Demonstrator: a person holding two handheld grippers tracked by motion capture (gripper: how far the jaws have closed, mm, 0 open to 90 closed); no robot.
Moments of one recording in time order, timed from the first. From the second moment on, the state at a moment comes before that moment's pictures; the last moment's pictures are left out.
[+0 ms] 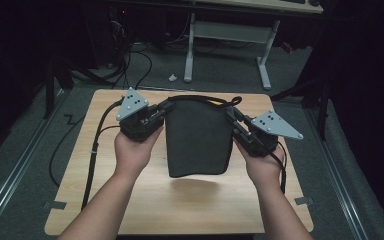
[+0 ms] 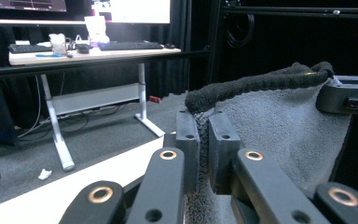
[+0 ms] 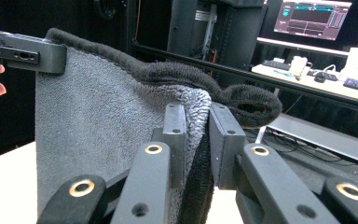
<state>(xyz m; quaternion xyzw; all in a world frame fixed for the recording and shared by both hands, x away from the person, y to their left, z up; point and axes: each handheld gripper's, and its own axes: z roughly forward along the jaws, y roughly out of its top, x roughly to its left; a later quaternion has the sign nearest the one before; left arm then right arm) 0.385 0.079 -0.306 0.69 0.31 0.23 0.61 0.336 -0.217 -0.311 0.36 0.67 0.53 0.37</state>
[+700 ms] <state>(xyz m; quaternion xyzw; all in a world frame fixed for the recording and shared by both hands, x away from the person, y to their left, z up) 0.458 0.078 -0.301 0.70 0.33 0.26 0.58 0.408 -0.210 -0.300 0.38 0.68 0.52 0.36</state>
